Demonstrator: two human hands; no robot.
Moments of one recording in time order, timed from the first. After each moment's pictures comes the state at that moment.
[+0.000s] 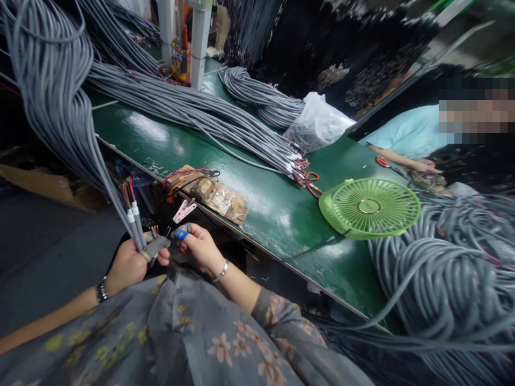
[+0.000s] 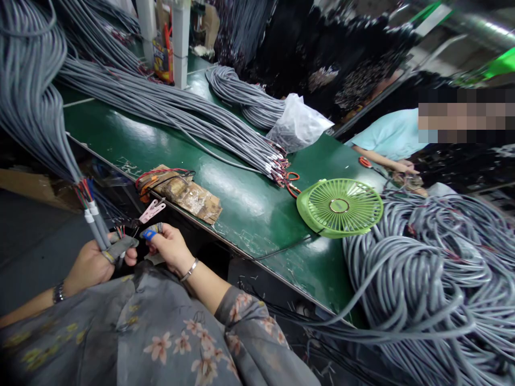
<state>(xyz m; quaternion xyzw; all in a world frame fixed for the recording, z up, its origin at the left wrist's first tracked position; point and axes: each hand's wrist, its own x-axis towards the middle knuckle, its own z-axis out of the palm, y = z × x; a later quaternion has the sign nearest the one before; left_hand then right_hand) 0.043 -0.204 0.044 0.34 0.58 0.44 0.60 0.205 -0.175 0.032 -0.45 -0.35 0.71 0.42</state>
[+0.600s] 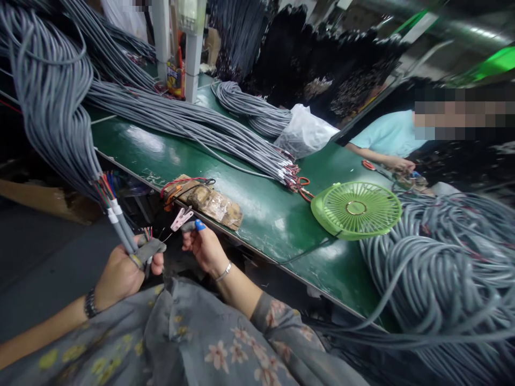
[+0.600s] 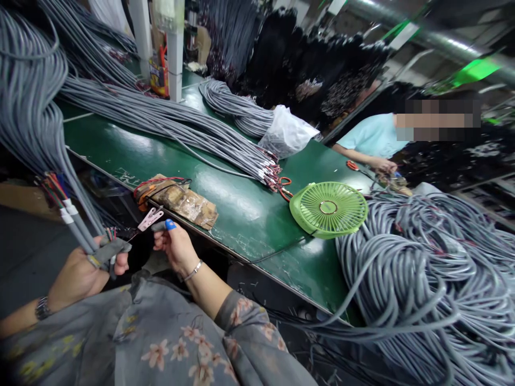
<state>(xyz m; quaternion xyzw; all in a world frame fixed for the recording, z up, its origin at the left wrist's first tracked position) 0.056 -0.200 0.088 0.24 0.54 0.51 0.63 0.215 -0.160 0.035 -0.42 -0.26 0.72 0.48</state>
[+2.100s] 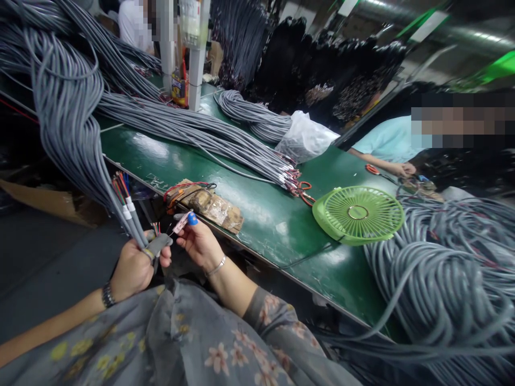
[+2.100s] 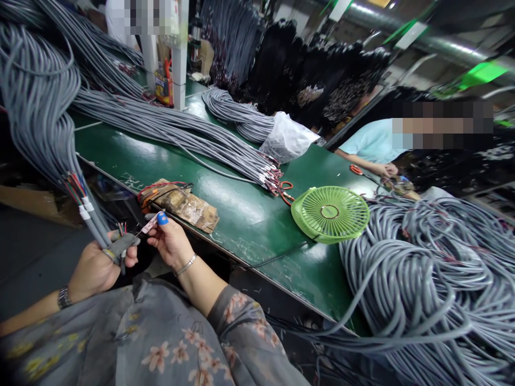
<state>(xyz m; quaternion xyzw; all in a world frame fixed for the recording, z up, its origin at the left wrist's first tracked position) 0.067 -0.191 0.084 0.27 0.53 0.54 0.60 0.200 -0.143 0.048 -0.38 -0.20 0.77 0.47</state>
